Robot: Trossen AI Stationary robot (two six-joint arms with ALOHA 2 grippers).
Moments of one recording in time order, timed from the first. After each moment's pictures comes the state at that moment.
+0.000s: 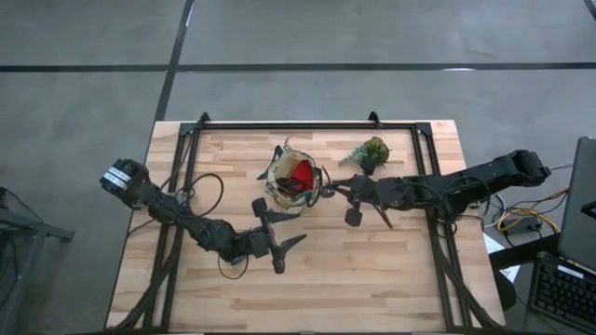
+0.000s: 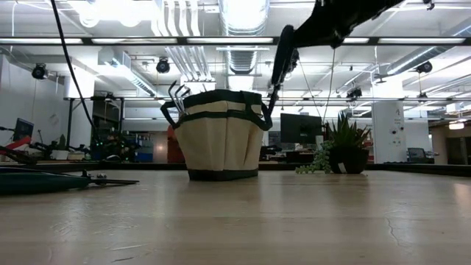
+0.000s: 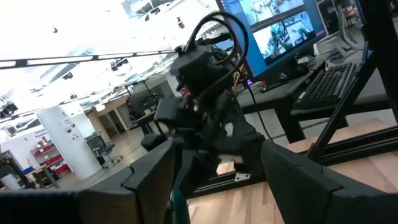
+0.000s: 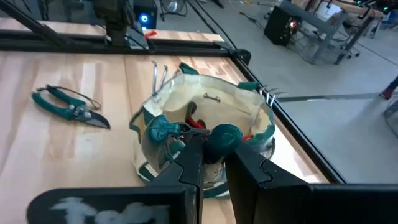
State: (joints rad) left arm -0.51 1.53 0.88 0.97 -0.76 0.62; right arm 0.17 1.19 0.78 0.01 0.52 0.04
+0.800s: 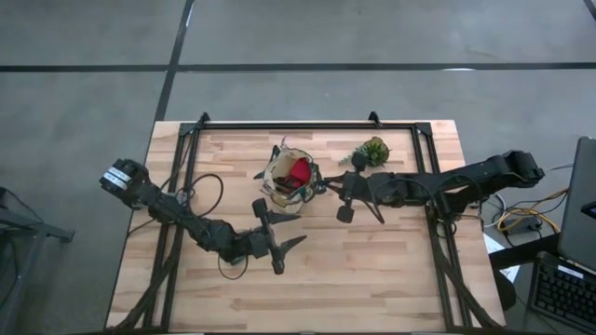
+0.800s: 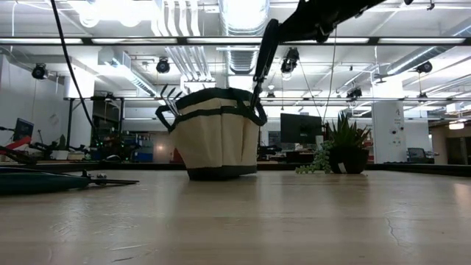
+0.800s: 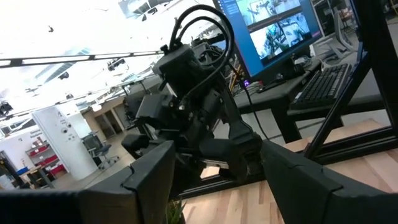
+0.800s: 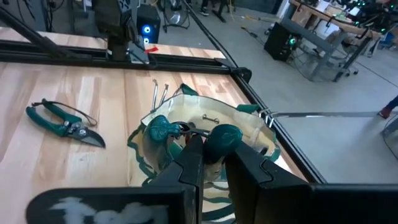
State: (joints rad) left arm -0.51 1.53 0.87 0.97 -0.75 0.60; right arm 0.13 1.26 0.83 0.09 0.47 -0.05
